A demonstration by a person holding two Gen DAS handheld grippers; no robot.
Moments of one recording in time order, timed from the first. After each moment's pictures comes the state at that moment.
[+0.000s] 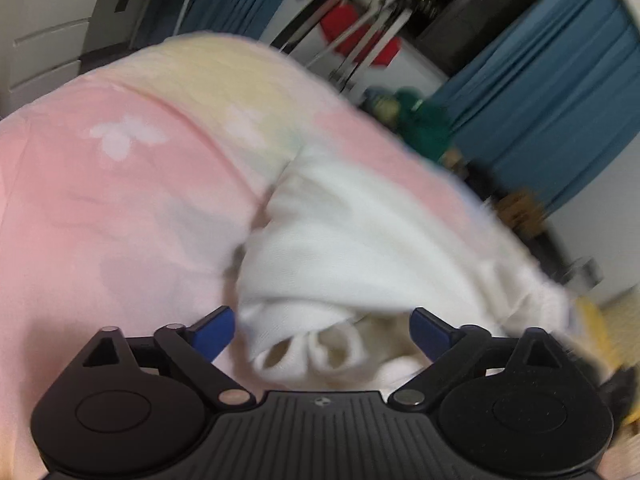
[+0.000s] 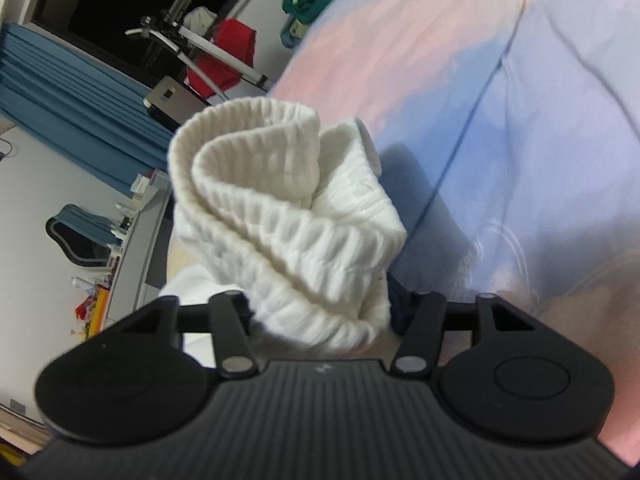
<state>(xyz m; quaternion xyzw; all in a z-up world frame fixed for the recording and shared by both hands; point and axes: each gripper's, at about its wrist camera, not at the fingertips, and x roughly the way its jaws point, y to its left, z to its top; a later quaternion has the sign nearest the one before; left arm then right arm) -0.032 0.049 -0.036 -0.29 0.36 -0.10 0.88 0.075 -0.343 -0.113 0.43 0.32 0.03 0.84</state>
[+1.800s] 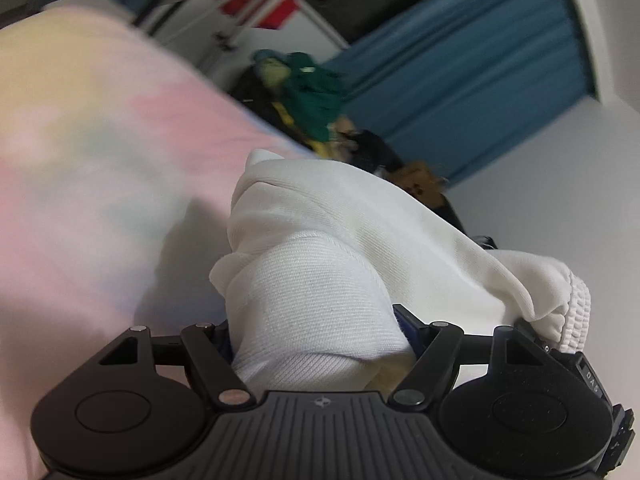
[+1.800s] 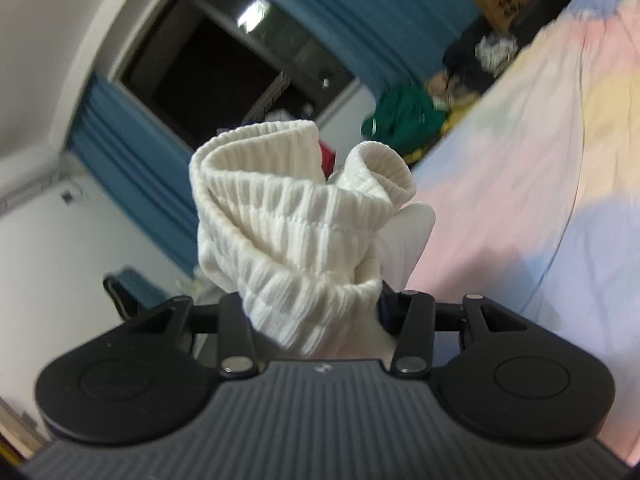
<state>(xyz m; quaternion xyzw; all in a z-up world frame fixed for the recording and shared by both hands) 0.091 -0.070 0.016 -0.31 0.38 -0.26 0.83 0.035 -0.421 0.011 0.41 0.12 0.05 0.90</state>
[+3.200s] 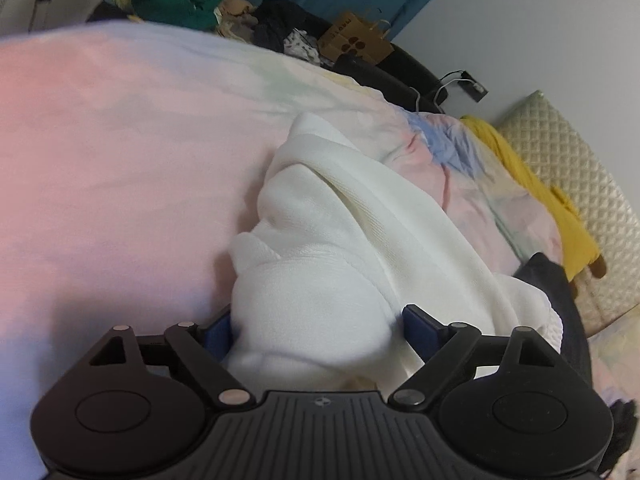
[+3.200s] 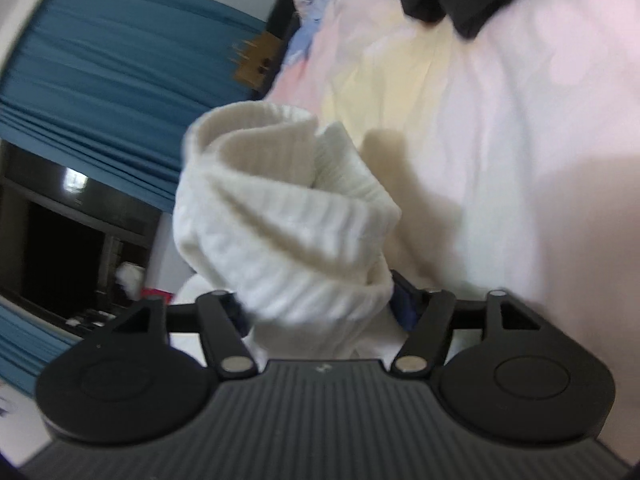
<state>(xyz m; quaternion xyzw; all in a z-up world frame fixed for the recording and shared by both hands) 0.165 -0.384 -0.076 -0.10 0.45 -0.37 0.81 -0.016 -0.675 -0.174 0.56 0.12 -0.22 0.79</state>
